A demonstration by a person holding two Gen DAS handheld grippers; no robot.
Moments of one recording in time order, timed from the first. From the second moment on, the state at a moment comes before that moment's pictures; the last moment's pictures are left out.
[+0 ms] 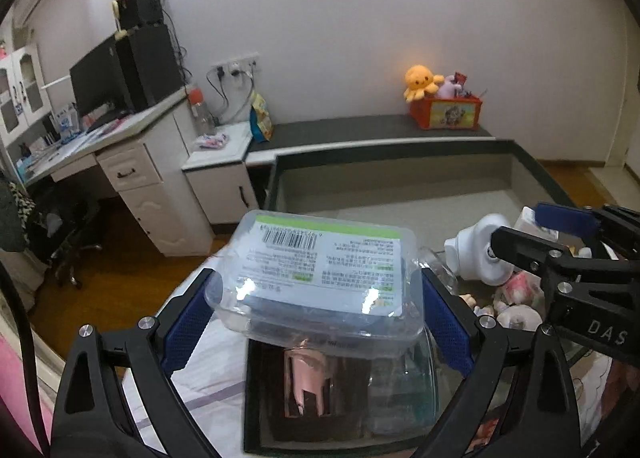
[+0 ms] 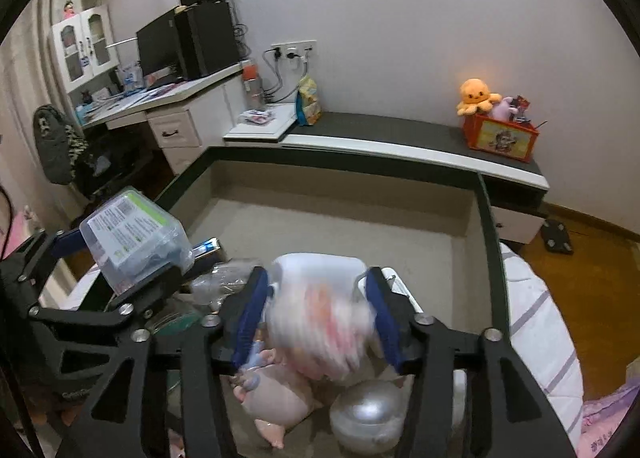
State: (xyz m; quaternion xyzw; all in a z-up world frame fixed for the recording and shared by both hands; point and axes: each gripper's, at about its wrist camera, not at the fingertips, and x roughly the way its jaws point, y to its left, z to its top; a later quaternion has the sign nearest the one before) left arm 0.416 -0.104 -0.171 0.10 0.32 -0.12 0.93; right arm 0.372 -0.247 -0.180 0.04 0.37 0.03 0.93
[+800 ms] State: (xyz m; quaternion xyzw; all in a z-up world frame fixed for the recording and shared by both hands) left arm 0.166 -0.035 -0.045 0.05 0.13 -0.10 0.99; right arm 0.143 -0.182 -0.056 0.00 0.18 0.05 0.98
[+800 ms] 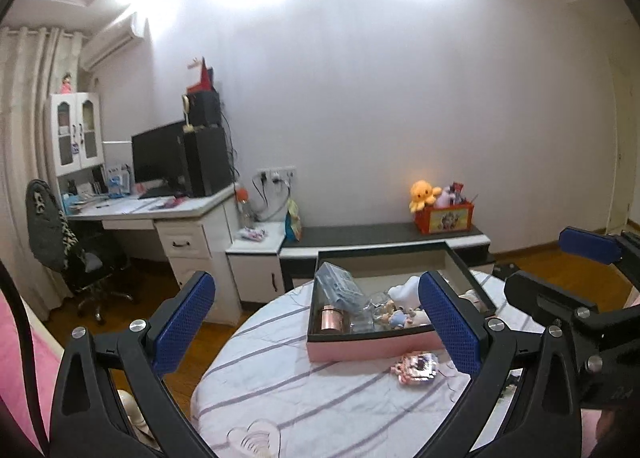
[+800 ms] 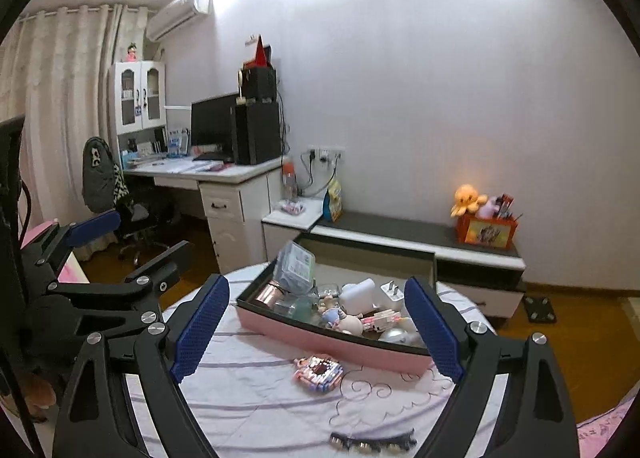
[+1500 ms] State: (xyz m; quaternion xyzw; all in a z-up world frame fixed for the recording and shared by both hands) left arm 0.056 -0.006 -0.018 0.04 0.07 -0.06 0.99; right arm 0.038 -0.155 -0.031 0.00 0.12 0.06 0.99
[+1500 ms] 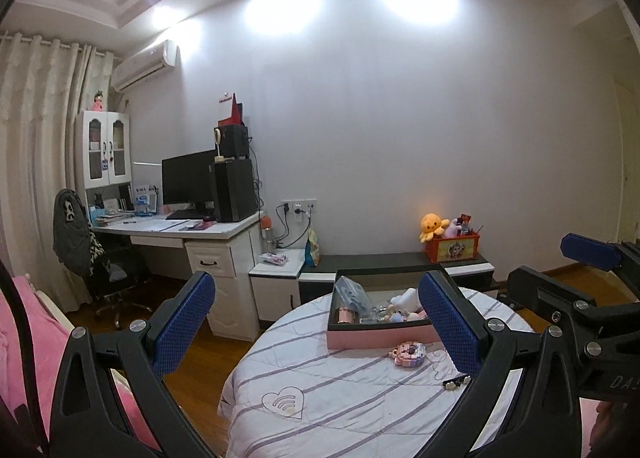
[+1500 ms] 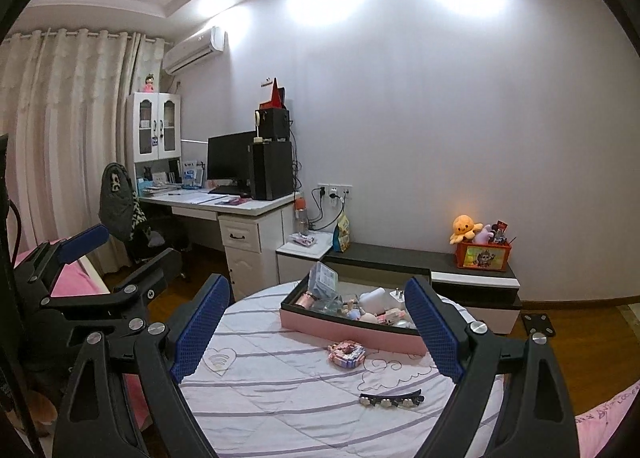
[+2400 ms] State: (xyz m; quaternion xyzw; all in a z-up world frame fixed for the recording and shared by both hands) left arm 0.051 -0.011 -0.011 0.04 0.06 -0.07 0.99; right arm 0.029 -0.156 -0.032 0.00 0.11 0.05 0.99
